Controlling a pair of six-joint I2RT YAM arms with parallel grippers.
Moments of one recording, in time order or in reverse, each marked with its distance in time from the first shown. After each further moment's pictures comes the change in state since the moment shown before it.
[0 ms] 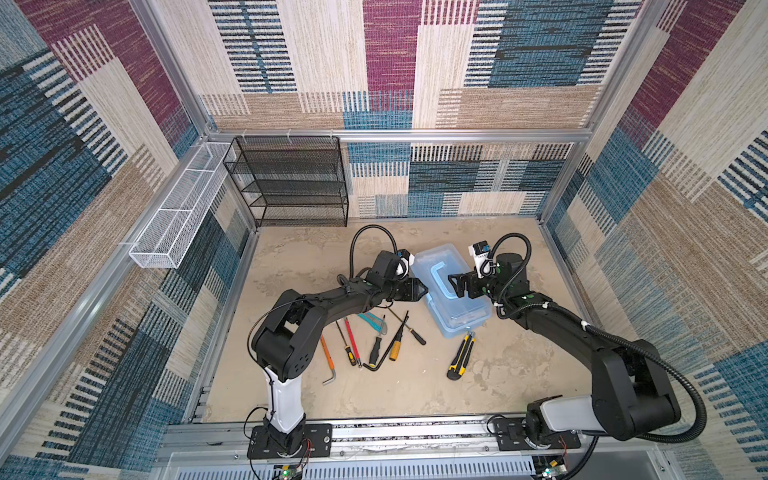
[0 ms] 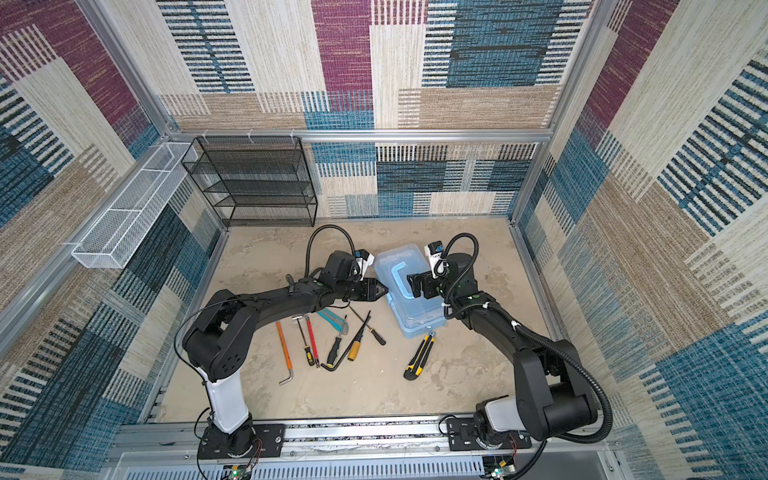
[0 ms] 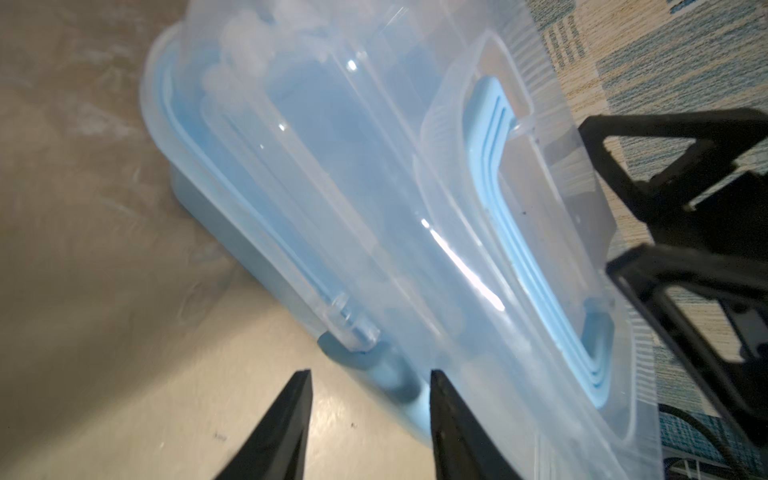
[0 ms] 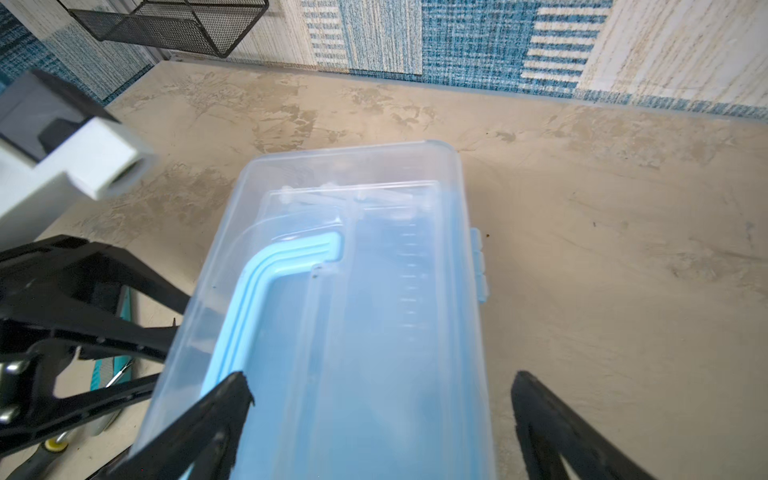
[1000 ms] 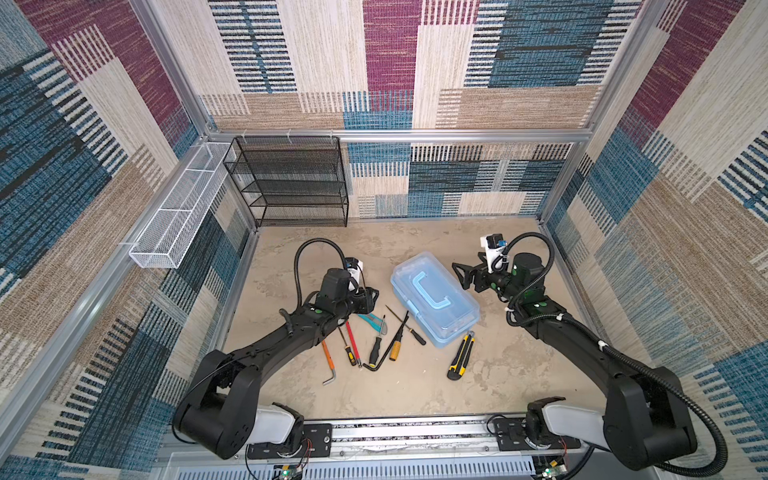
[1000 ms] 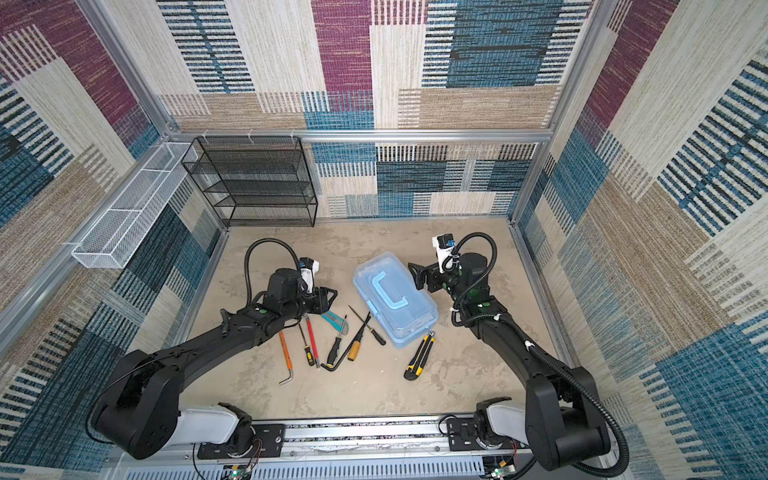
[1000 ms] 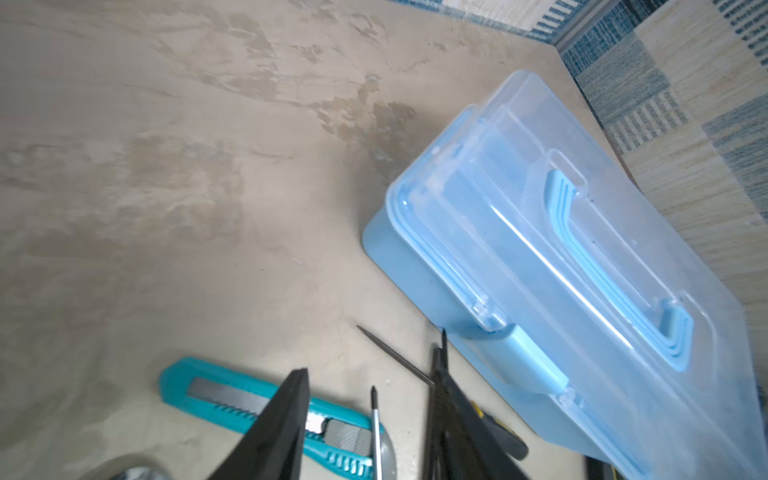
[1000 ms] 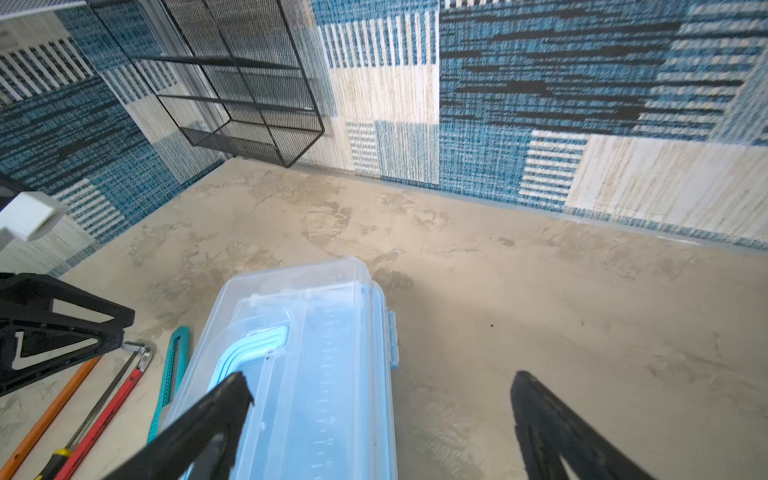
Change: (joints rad) left arm 0.154 -0.541 -0.493 -0.003 -0.241 0.131; right arm -0.029 -0.148 -0.060 0.143 -0.097 0.030
